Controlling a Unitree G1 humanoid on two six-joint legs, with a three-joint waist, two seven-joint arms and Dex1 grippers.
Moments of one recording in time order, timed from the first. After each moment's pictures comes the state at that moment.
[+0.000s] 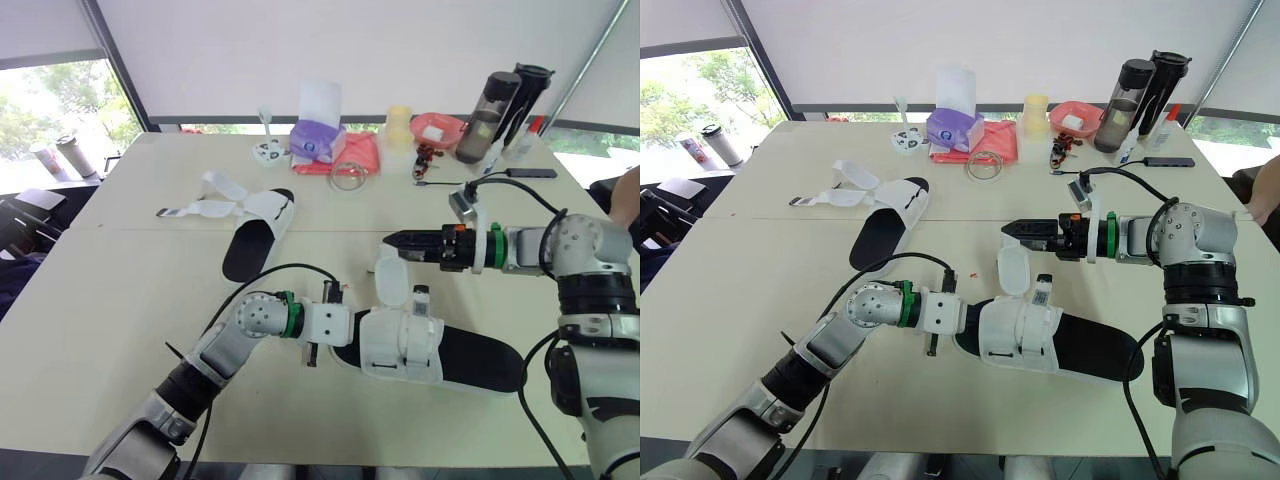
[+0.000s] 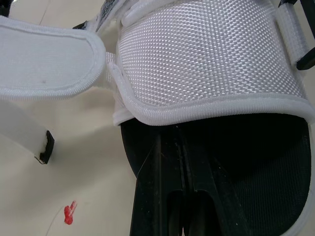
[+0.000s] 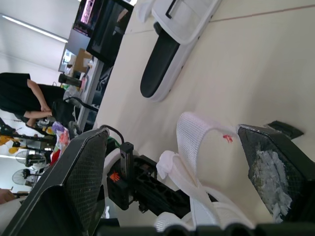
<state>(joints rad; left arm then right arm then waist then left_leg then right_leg) -0.49 0.38 -0.52 0.05 0.14 -0.10 -0.97 -0.87 -0.69 -0.10 0.42 0.79 1.45 0.92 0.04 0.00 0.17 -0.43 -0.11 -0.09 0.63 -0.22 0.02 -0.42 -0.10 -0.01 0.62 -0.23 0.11</state>
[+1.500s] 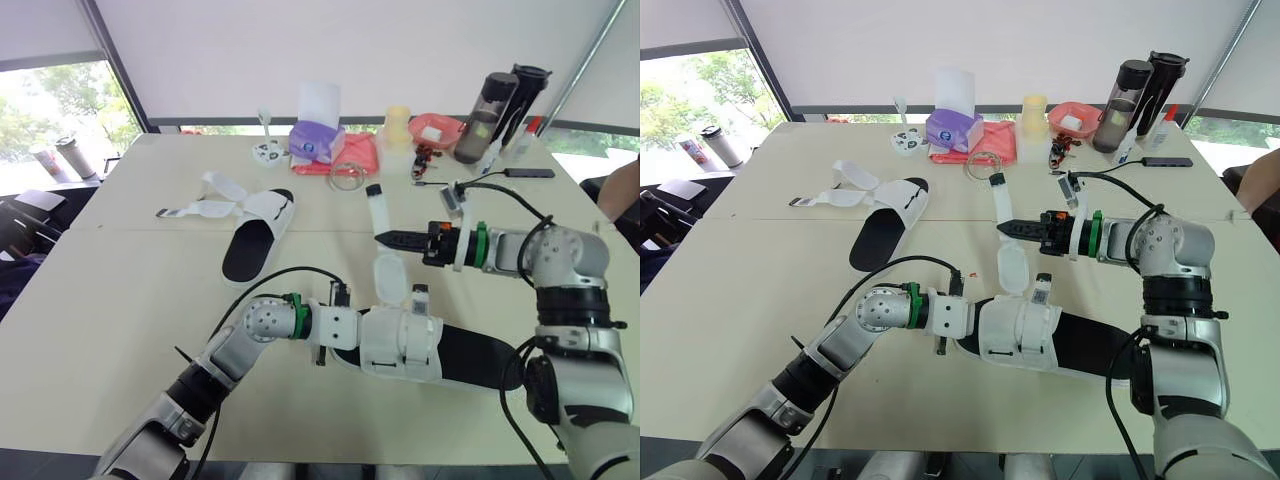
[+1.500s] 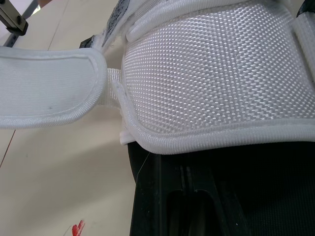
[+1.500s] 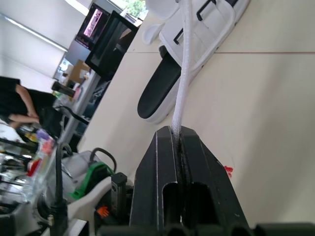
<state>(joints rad) -0.48 0.34 -0.53 0.10 0.19 -0.17 -0.90 -0.75 -0.56 -0.19 0.20 0.74 1.25 0.84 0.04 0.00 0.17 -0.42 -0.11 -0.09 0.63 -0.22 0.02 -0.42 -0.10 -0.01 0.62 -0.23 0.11</state>
